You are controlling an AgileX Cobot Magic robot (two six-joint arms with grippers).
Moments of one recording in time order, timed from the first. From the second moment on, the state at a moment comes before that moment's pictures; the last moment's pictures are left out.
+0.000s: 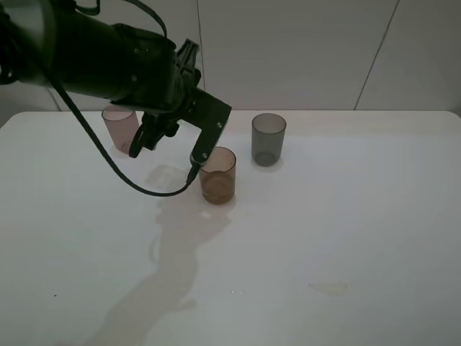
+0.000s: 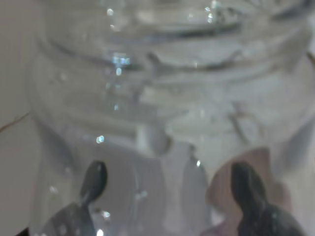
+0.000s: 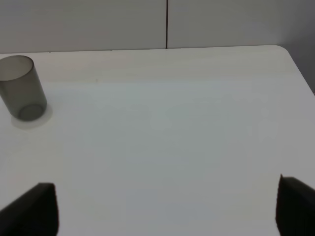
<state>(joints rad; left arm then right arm) -0.77 1.88 -1.19 1.19 0.55 0.25 -0.11 0.00 -0.52 0.00 1.06 -0.01</state>
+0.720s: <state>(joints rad) -0.43 1.57 -0.68 0.56 -0.37 -0.08 -0.11 0.00 -0.52 0.00 1.06 -0.01</state>
